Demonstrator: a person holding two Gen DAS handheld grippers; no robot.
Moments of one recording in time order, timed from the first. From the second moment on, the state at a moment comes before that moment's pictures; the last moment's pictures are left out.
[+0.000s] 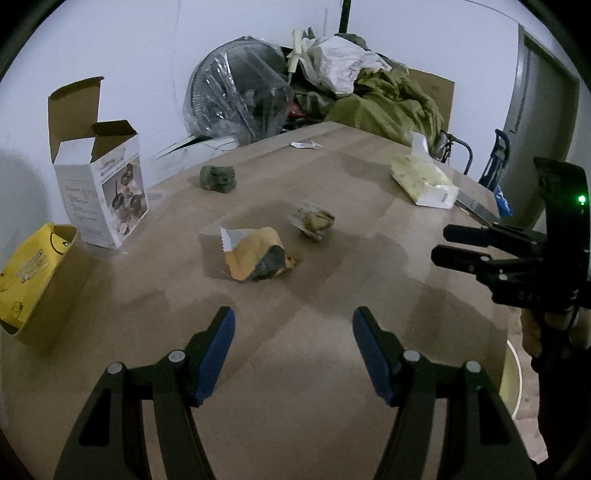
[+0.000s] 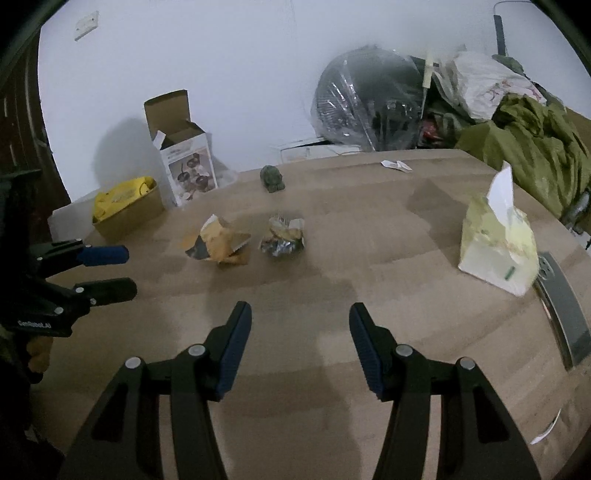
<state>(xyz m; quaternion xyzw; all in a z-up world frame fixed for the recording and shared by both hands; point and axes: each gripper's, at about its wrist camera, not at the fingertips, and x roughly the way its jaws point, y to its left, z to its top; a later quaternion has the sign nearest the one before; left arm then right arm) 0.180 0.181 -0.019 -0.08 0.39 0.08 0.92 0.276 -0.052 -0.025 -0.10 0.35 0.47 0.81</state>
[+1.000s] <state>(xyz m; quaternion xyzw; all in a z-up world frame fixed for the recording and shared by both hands) 0.232 0.254 -0.042 -0.17 0.37 0.09 0.91 0.344 0.094 -0.052 -0.16 0.40 0.48 0.76</state>
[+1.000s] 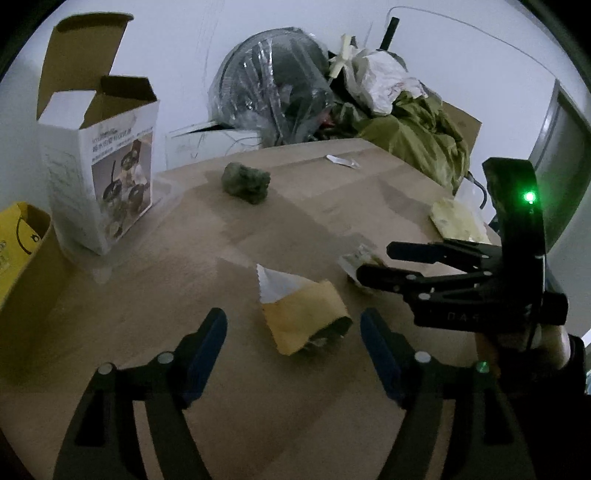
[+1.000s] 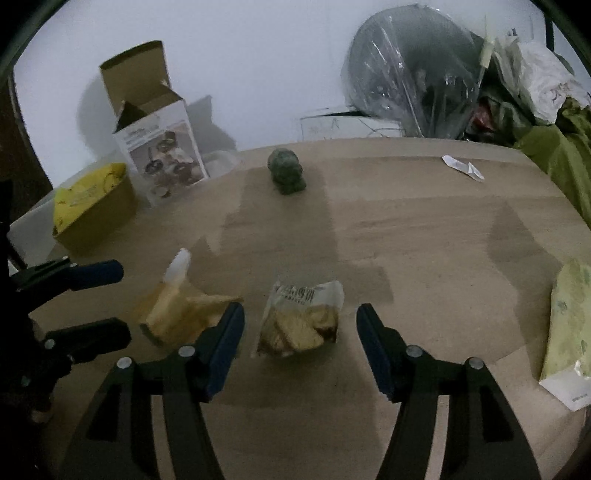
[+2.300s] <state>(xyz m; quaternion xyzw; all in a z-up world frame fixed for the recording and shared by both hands) 0.272 0.242 -0.060 -0.14 0.42 0.07 0.89 0.339 0.057 -0.034 -0.13 0.38 0.48 0.78</state>
